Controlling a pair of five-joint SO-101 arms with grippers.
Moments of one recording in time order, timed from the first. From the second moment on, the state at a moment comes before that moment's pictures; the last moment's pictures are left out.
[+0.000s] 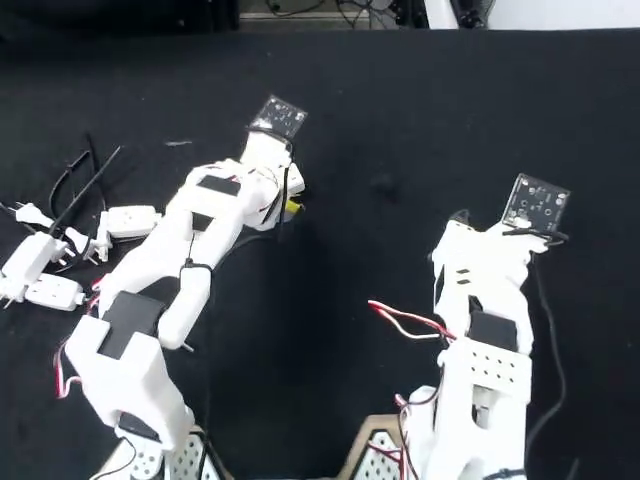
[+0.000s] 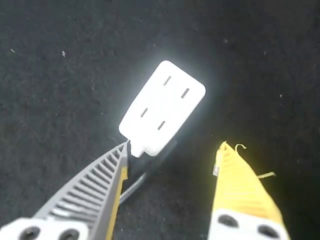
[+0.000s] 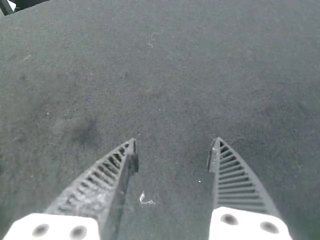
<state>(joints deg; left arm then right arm) 11.2 10.9 19.6 30.8 -16.6 16.5 -57.7 76.7 23.3 -6.6</state>
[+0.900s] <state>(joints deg) -7.6 -9.1 42.8 37.6 -30.1 16.5 -57.7 76.7 23.3 -6.6</state>
